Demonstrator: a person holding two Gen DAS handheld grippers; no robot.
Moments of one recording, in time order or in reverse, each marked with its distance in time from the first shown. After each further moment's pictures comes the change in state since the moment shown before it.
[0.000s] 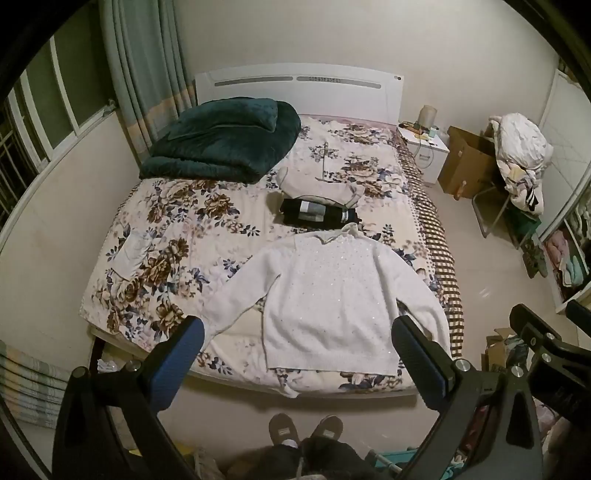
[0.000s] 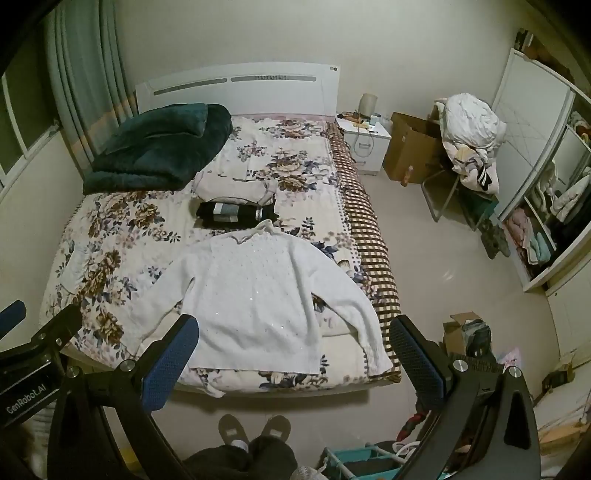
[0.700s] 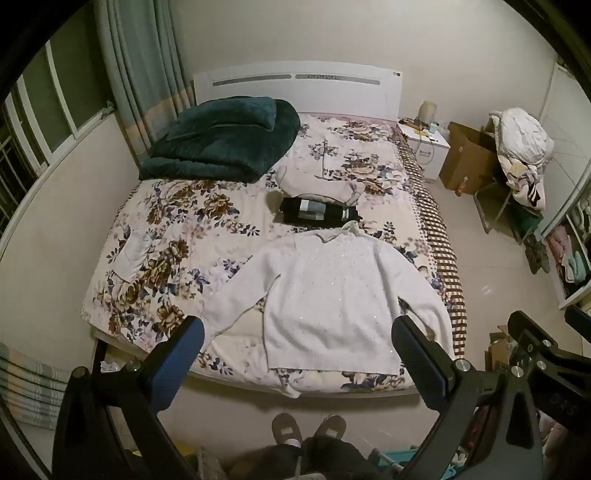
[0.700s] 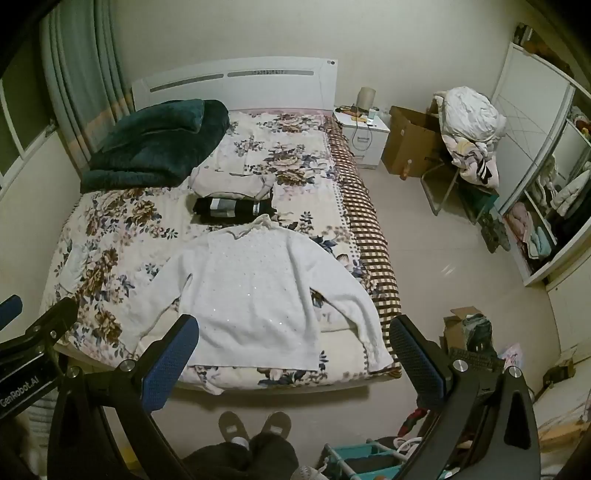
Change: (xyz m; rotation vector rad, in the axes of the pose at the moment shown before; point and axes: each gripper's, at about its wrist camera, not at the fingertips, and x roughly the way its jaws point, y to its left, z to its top) left arm 0.000 0.000 0.000 0.006 0.007 0.009; right arm 0.007 -0.003 0.000 0.003 0.005 0.005
